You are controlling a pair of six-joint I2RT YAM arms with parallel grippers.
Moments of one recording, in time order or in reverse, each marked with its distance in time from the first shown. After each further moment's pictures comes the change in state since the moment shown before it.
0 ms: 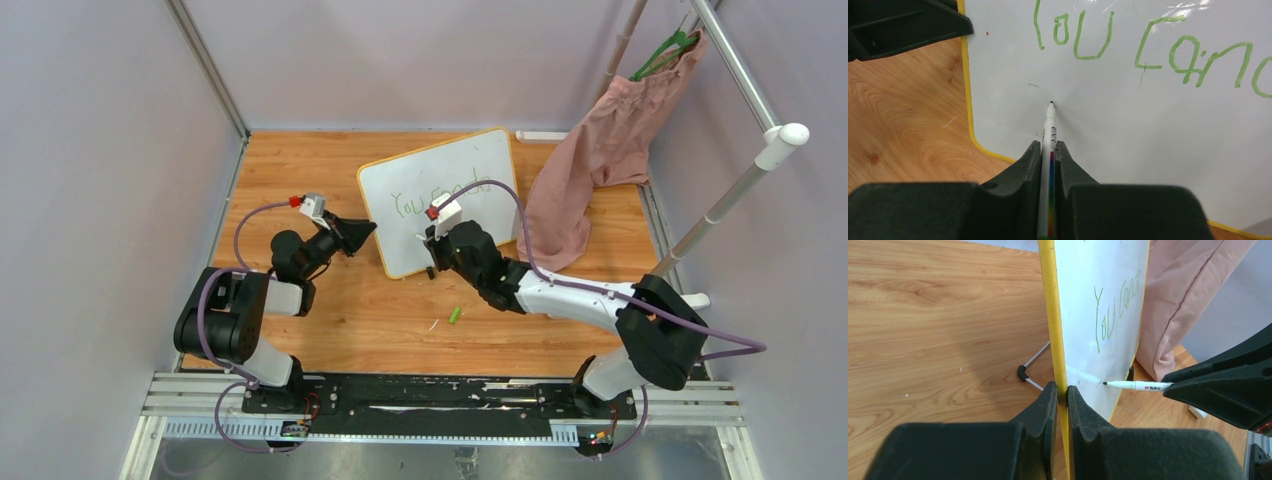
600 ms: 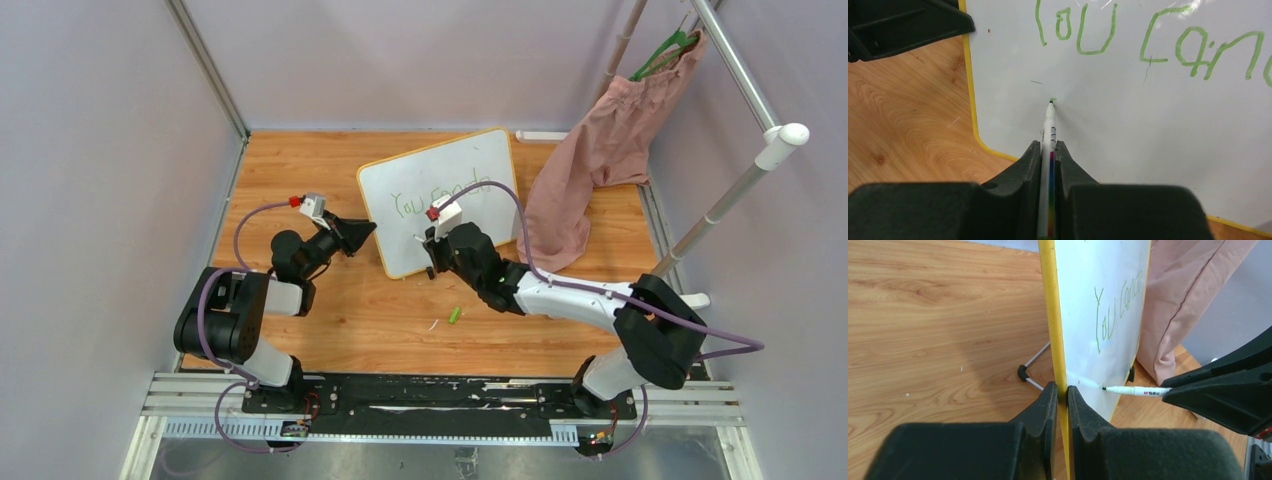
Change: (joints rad) left arm 0.000 0.000 0.000 -0.003 -0.003 0.000; right arm 0.006 0.008 -0.003 0.007 0.009 0.030
